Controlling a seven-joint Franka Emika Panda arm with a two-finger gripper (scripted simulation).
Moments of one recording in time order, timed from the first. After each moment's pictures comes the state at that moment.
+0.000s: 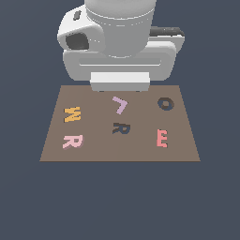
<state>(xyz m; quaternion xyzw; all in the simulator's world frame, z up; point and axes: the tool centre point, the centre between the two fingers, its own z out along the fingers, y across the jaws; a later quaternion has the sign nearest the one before) -0.002 -0.001 0.174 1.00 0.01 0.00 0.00</state>
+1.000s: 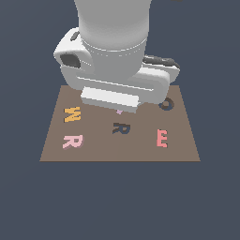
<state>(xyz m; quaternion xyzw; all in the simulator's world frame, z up) 0.025 -0.008 0.156 0.99 -0.11 0.00 0.00</state>
